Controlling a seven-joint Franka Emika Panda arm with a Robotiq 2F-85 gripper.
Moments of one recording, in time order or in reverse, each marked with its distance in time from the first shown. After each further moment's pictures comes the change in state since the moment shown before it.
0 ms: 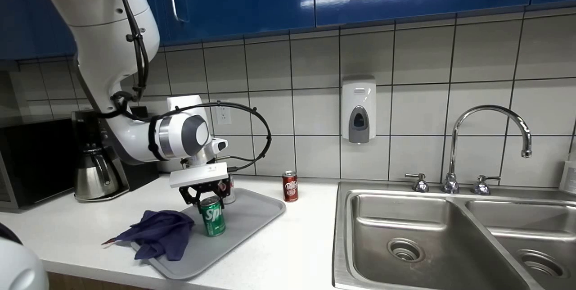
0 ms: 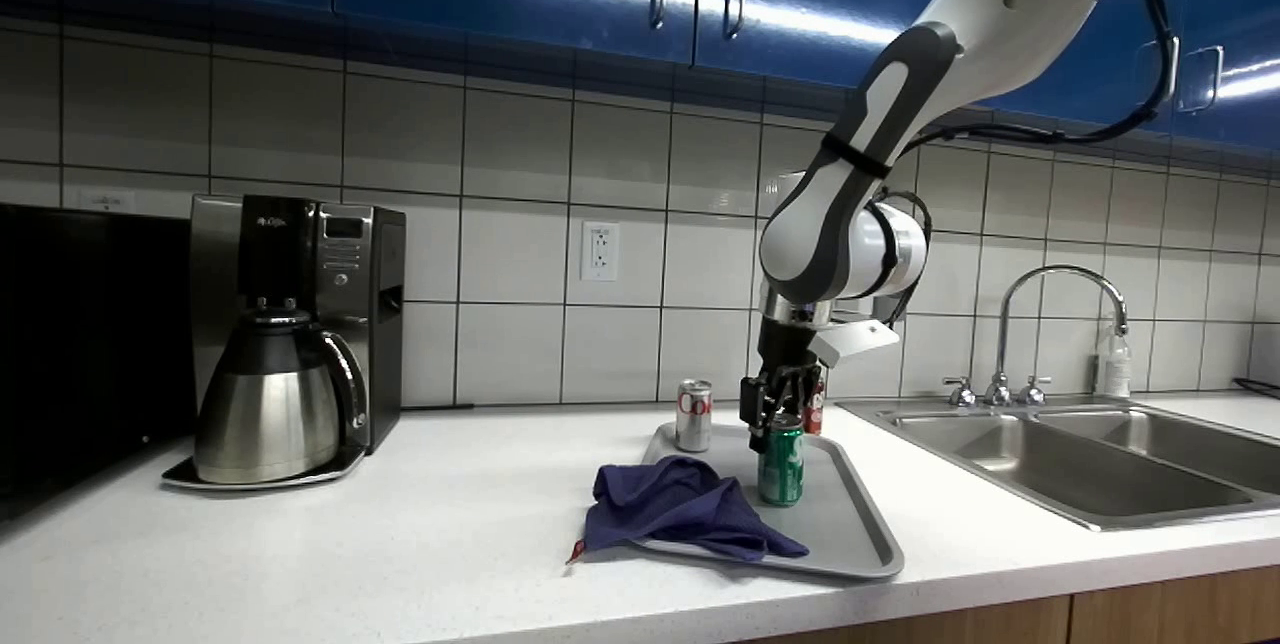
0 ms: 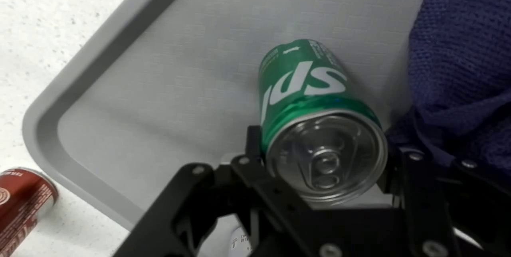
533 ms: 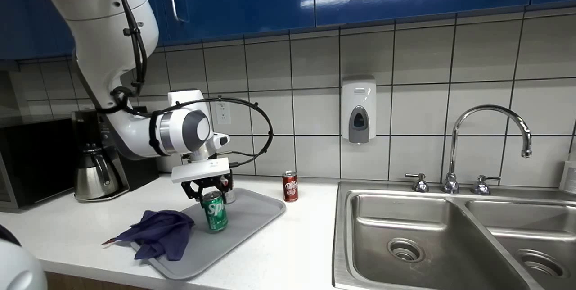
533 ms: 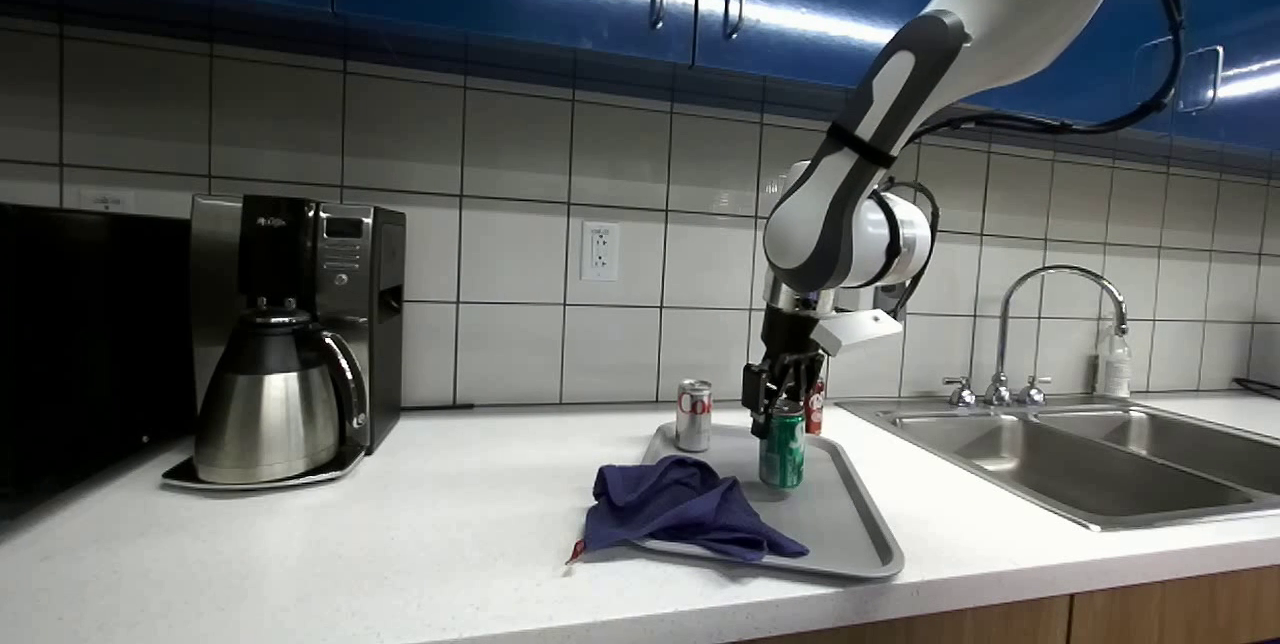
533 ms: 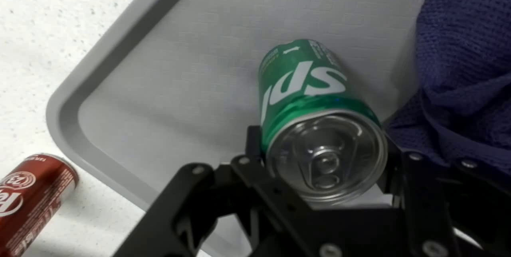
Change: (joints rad) arm -0.012 -0.028 0.001 -0.001 0.006 0.003 0.000
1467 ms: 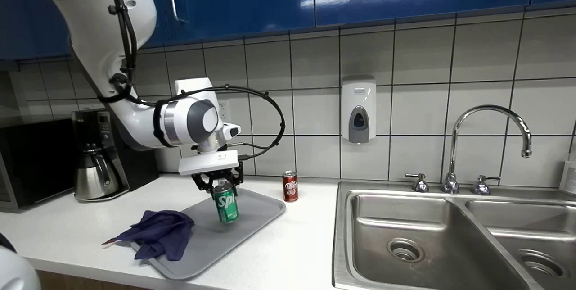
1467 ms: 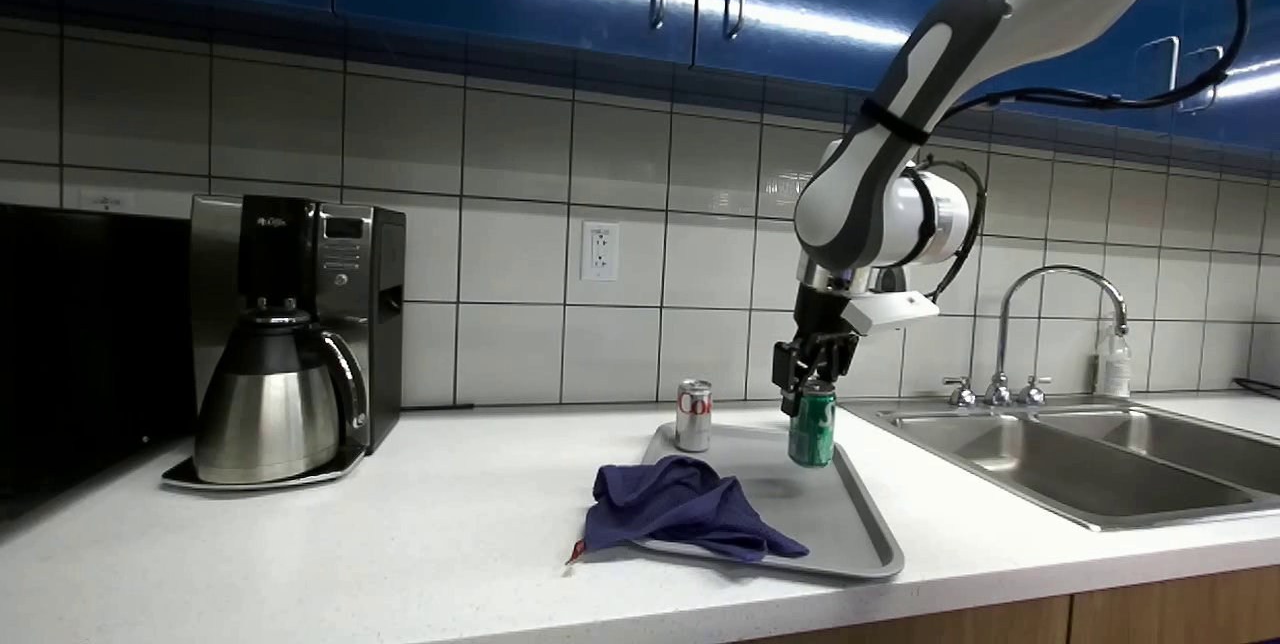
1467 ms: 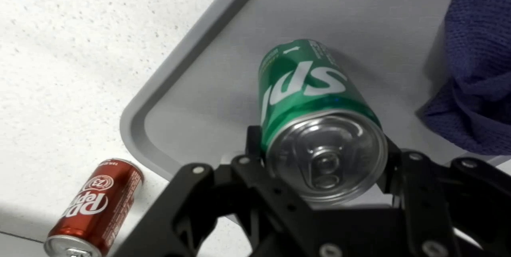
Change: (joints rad) arm -0.043 -0.096 -0.029 -0.057 0.022 0.000 0.002
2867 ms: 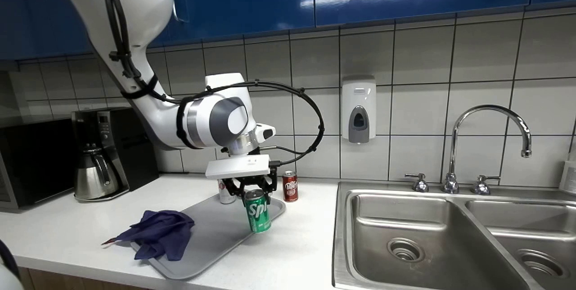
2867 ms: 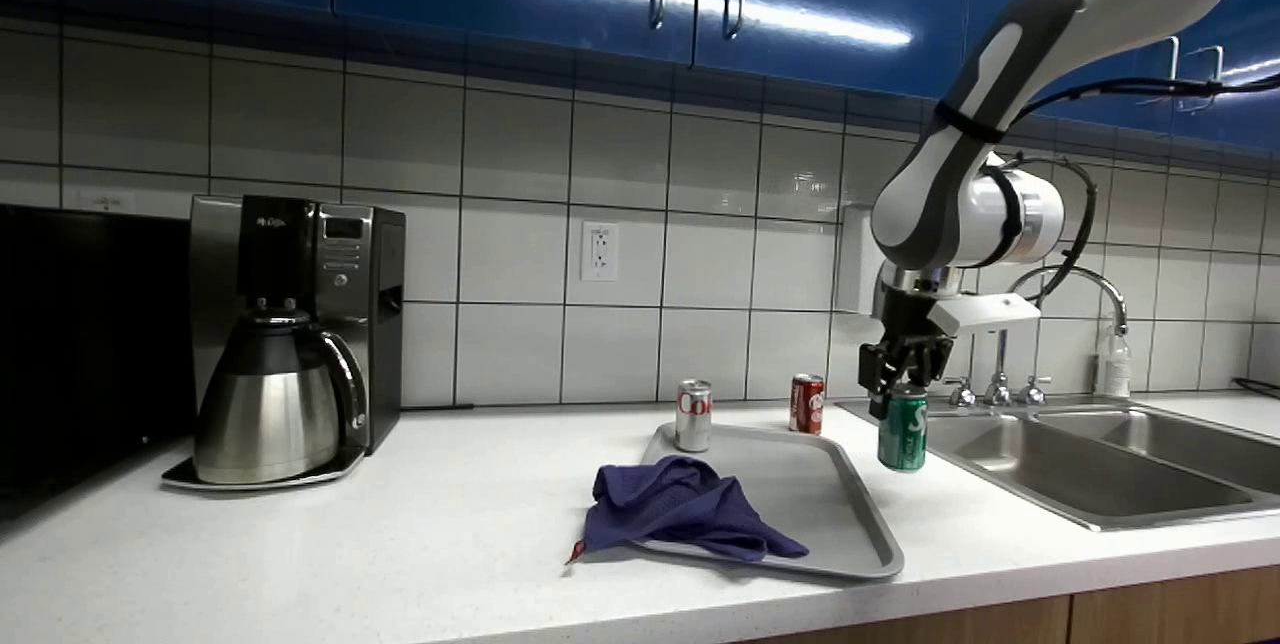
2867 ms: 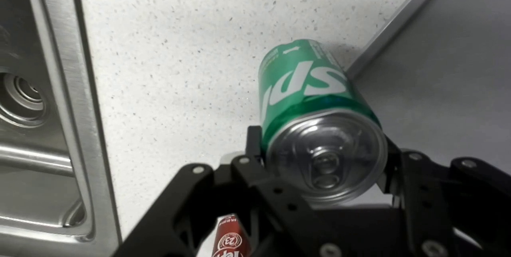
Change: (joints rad) arm -0.087 -0.084 -0.127 -0.098 0.000 0.002 -0.026
